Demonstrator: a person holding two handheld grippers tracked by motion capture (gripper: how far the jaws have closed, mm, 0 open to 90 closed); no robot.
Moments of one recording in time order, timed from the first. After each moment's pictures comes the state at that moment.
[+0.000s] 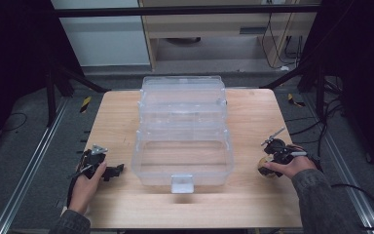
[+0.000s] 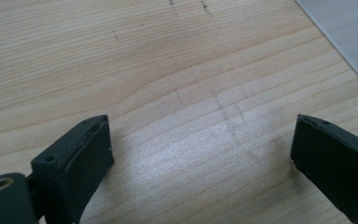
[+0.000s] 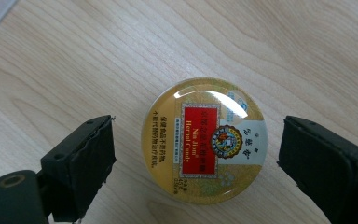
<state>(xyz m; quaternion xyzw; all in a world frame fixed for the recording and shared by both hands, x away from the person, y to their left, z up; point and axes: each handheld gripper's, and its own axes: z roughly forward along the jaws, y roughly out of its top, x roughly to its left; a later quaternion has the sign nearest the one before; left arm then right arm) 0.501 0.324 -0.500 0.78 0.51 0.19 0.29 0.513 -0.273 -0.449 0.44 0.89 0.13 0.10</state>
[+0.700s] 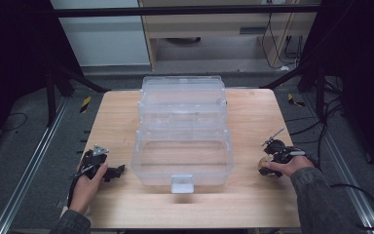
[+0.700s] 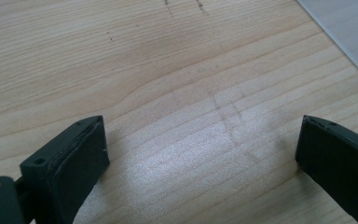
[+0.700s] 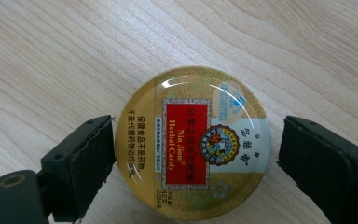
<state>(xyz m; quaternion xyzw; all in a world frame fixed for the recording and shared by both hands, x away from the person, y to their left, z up) 0.501 0.322 -0.502 0.79 0.50 0.20 0.29 0.523 -0.280 -0.466 0.45 0.88 0.11 0.07</state>
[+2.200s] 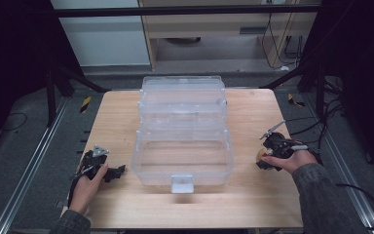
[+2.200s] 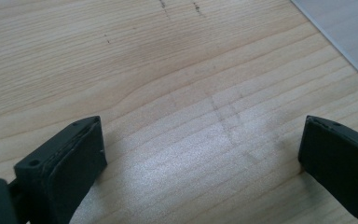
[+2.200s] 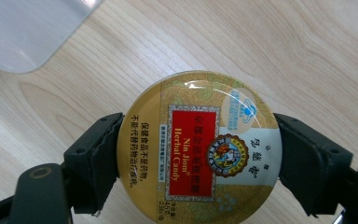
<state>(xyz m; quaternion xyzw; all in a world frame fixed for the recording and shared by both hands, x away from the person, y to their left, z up) 0.500 0.322 -0.504 0.79 0.49 0.20 0.30 0.514 -0.263 -0.418 0.42 0.89 0.15 0.10</state>
